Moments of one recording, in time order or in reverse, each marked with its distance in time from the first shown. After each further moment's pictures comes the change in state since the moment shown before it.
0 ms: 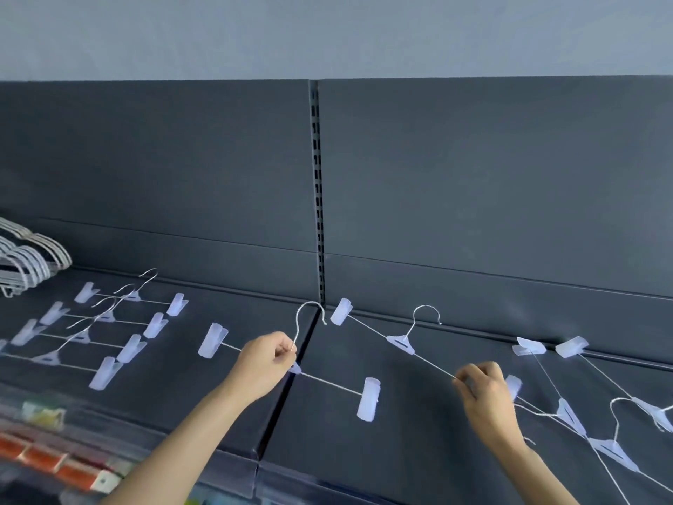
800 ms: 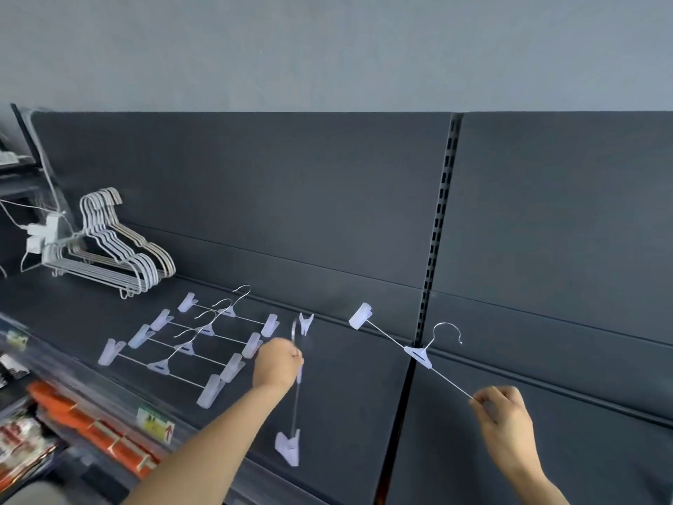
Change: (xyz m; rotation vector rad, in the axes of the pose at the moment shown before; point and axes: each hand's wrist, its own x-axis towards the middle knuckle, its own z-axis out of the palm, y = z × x) left_hand 0.061 -0.124 -0.092 0.086 0.323 -0.308; right_hand 0.019 -0.113 0.111 0.211 -0.061 -0.060
